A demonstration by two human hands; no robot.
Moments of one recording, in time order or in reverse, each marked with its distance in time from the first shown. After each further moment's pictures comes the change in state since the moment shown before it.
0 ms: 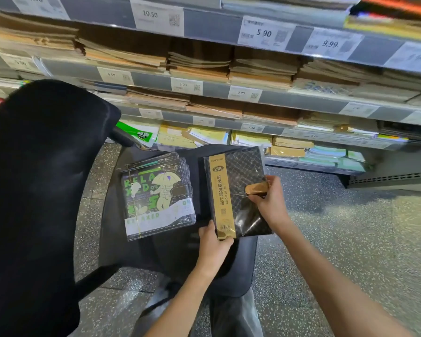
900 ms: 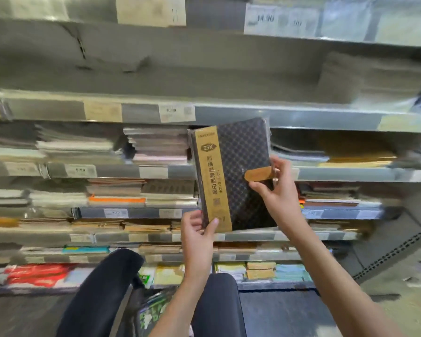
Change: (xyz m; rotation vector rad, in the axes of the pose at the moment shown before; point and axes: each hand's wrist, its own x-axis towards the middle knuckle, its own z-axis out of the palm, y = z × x) left_hand -0.207 0.289 -0.133 -0.435 0.365 0.790; right_hand -0.190 -0.331 -0.209 0.201 0.422 -0.832
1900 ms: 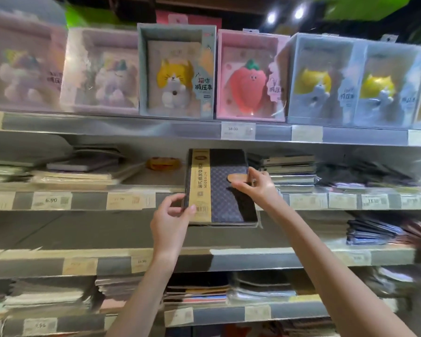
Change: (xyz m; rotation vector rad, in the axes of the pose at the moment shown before) left_hand 0.085 0.307 0.046 -0.014 0.030 0.502; right_hand 0.210 -0.192 -0.127 -0.144 0.019 -0.141
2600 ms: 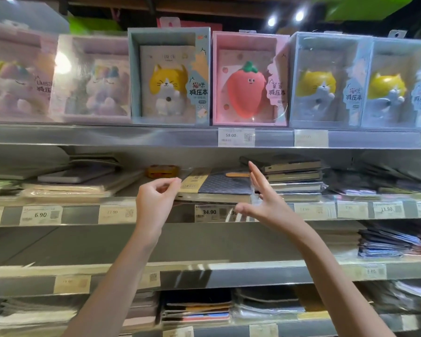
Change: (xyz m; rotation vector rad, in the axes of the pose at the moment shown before) left_hand 0.060 0.031 -0.001 -0.009 0.008 0.094; right_hand -0.012 0.004 -0.016 0.086 -0.185 -0.249
